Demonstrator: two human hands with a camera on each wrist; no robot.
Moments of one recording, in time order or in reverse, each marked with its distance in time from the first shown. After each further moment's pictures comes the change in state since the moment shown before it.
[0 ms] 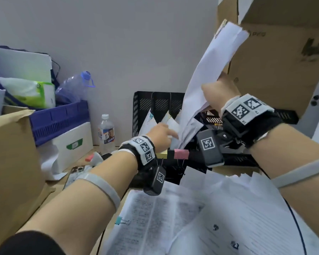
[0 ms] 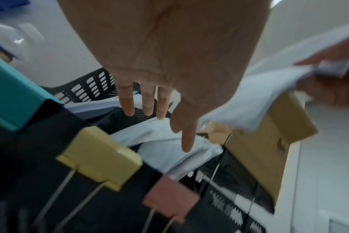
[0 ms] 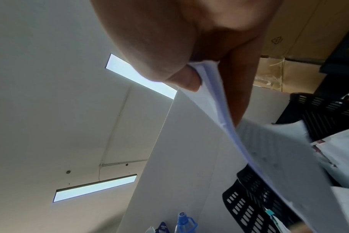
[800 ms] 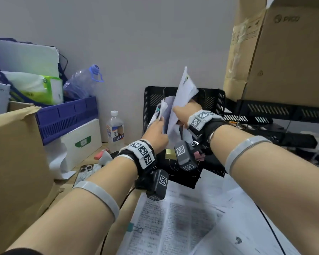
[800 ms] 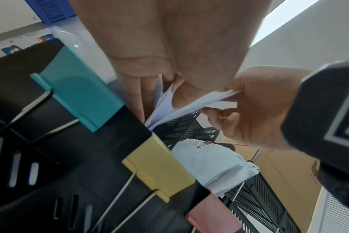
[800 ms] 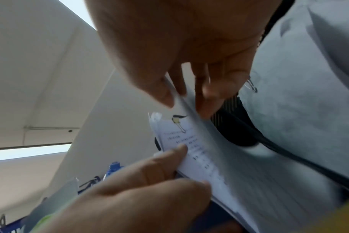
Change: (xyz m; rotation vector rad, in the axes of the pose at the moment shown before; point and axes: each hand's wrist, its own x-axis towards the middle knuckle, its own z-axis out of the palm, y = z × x) left_hand 0.003 -0.051 -0.004 -0.215 0.207 -0.153; right_hand 0.032 0.031 0.134 -0.092 -0.337 0.212
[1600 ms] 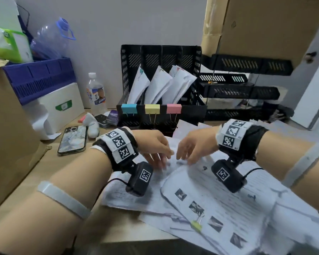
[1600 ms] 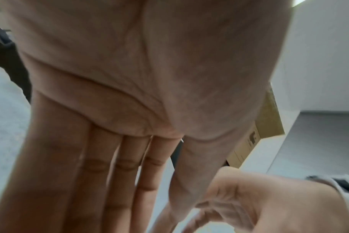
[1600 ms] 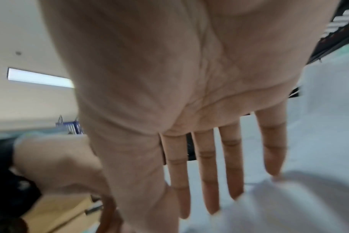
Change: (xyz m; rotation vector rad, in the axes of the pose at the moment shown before) left_hand -0.132 0.024 0.042 -0.099 -0.877 -0.165; right_hand -0.144 0.137 -0.030 -0.704 -0.901 -0.159
